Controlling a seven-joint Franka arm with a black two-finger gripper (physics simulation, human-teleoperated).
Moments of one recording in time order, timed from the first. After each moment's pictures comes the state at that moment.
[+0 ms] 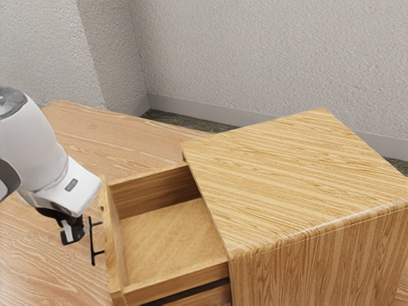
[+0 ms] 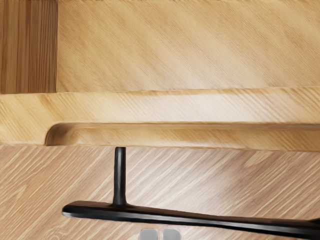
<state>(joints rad) -0.25 -0.96 -0.24 -2.63 0.05 1.83 0.34</state>
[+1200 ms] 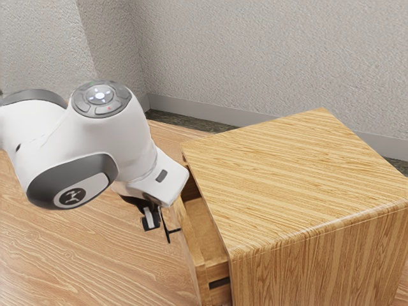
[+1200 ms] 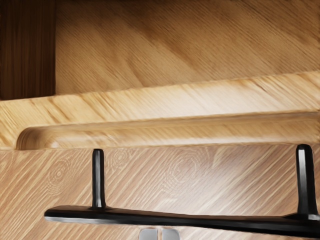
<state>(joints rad) 0.01 -0.62 -0.58 -2.39 -0.02 2.02 0.31</state>
